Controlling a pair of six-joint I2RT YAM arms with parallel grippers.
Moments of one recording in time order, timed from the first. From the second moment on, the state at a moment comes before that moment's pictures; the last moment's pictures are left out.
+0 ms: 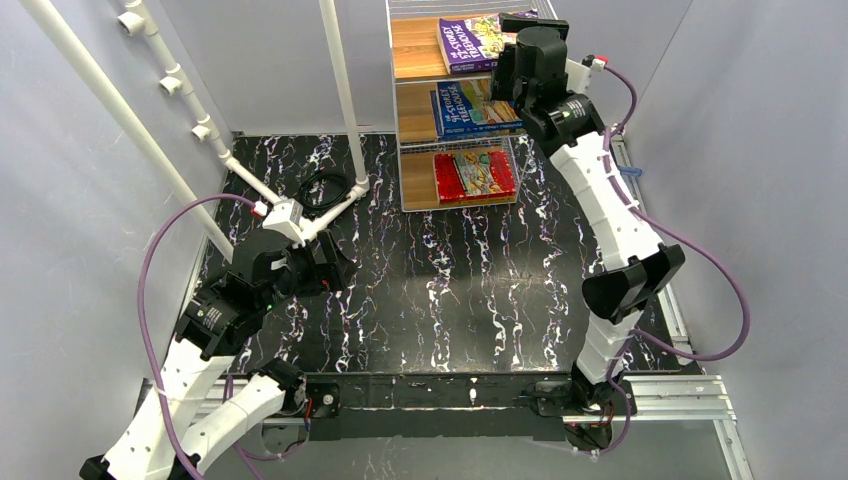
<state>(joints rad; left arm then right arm) -0.53 0.70 1.05 -0.94 -0.07 -0.58 0.49 1.81 2.16 -0.49 0.53 1.68</state>
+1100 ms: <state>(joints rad) -0.53 0.69 1.05 -0.94 -0.07 -0.58 0.49 1.81 2.28 -0.77 0.50 1.75</state>
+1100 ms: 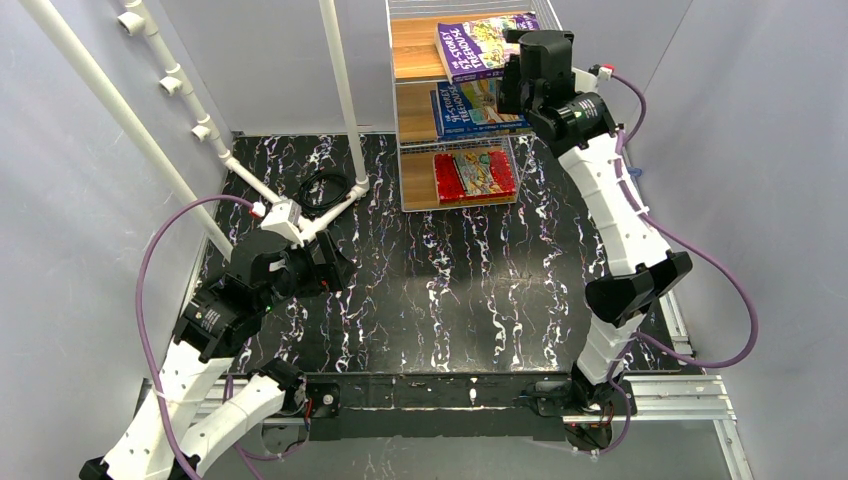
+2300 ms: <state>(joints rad) -0.53 0.67 1.04 -0.90 -0.04 -0.58 0.47 1.40 1.45 0.16 0.06 0.93</state>
